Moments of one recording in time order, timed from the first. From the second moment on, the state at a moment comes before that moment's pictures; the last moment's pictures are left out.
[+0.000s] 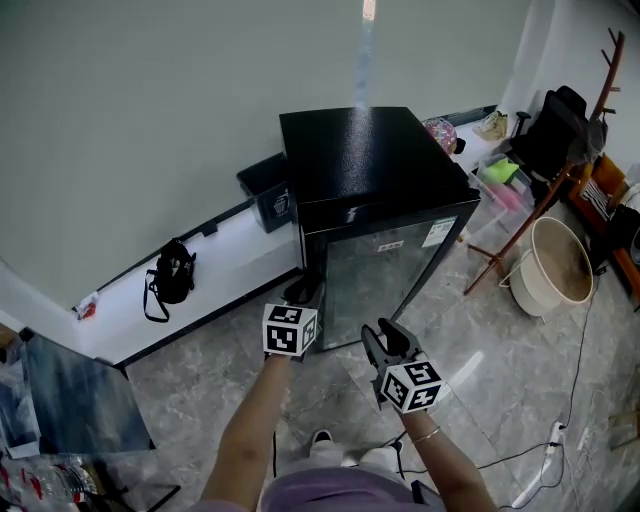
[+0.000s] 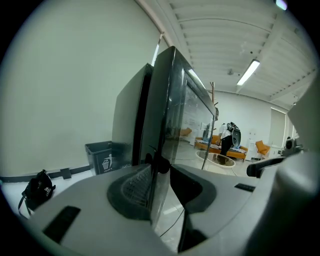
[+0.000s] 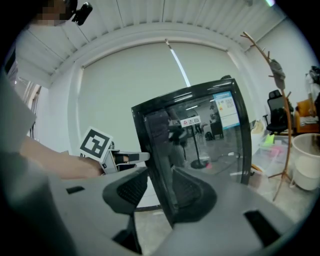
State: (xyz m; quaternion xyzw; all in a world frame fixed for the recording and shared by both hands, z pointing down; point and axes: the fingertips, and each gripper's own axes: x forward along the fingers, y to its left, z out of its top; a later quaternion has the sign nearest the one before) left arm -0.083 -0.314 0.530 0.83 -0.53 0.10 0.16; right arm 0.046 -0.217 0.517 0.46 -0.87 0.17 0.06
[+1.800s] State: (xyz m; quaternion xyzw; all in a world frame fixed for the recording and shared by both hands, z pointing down) left arm -0.110 -0.206 0.507 0.80 -0.57 0.08 0.13; right arm 0.044 -0.173 0.480 0.45 -0.88 0.16 0.02
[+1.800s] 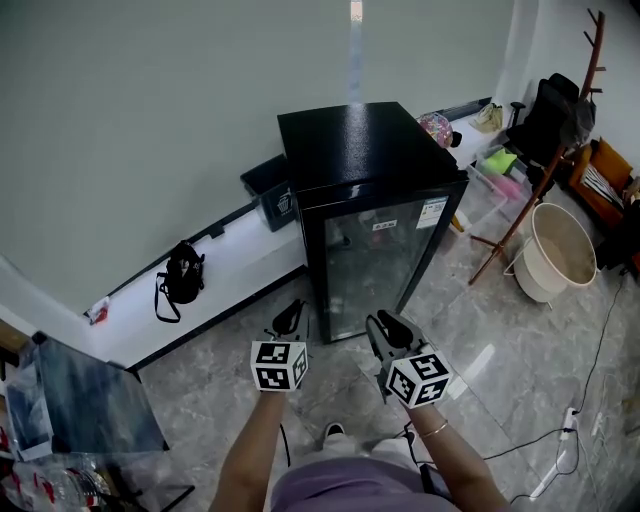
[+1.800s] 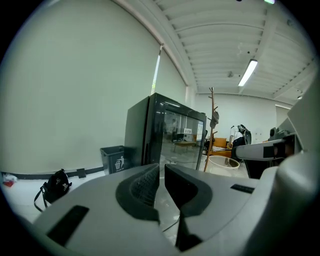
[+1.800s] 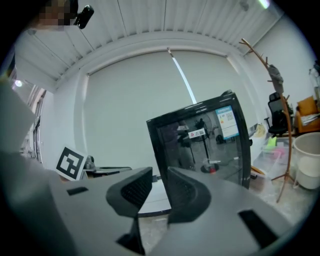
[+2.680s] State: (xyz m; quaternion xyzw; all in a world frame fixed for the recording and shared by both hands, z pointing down) left arm -0.110 -0.151 0.508 0.80 -0.58 0.06 0.14; right arm 0.054 -0.141 0.492 0.47 -0.87 0.15 0.07
